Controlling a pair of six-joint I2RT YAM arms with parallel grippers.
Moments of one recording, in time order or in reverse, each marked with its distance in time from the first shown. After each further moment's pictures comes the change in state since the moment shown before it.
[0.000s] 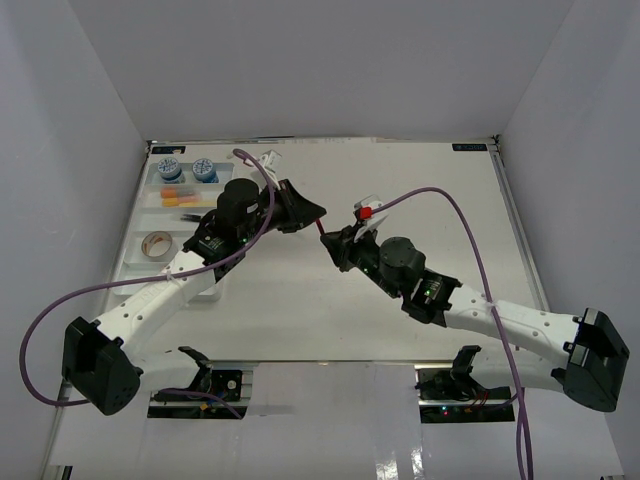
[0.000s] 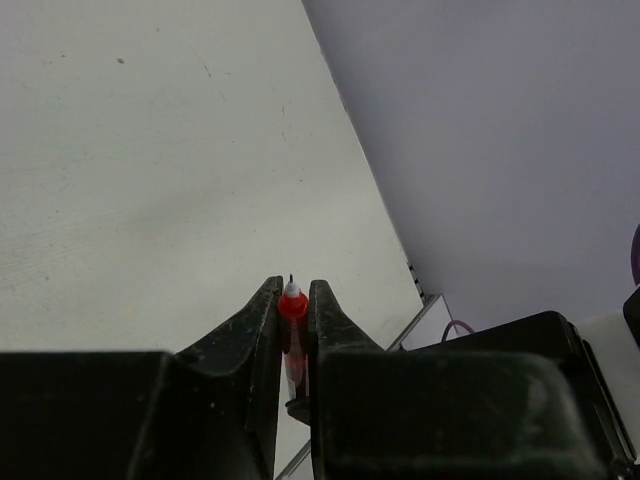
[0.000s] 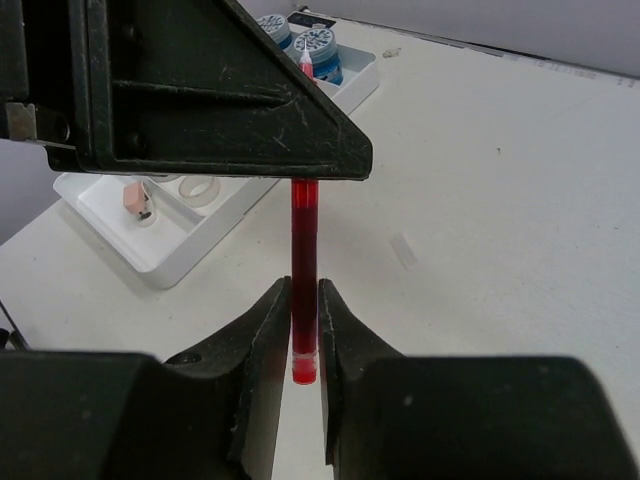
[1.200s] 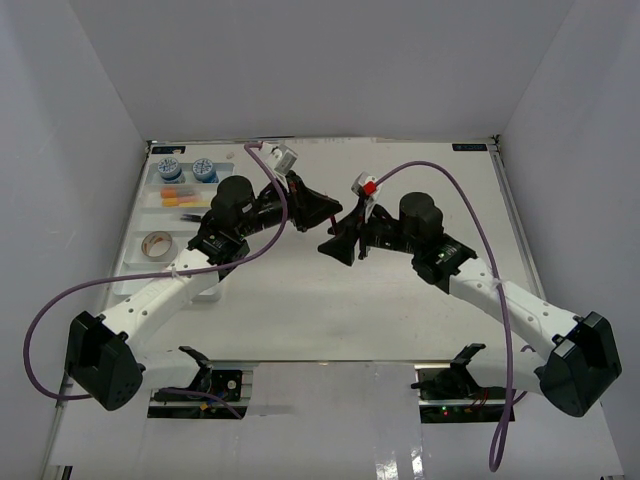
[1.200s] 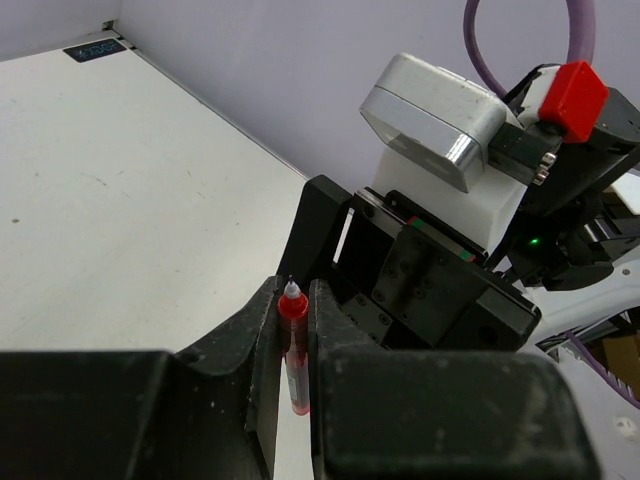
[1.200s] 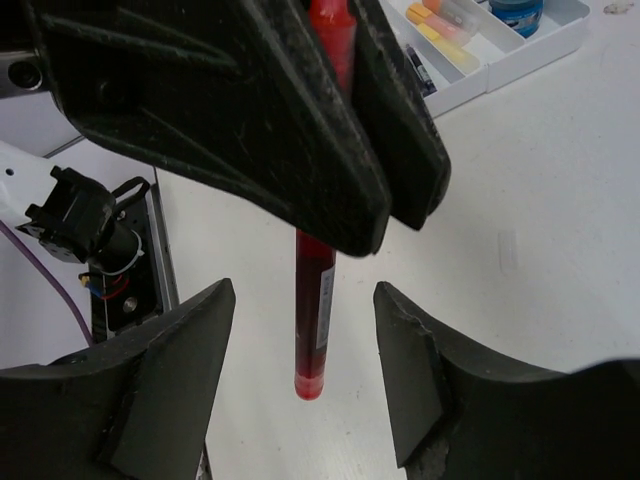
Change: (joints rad) left arm -0.005 0.028 -0.004 0.305 0.293 0.256; right arm -0.343 0.060 0.138 -0.180 -0.848 -0.055
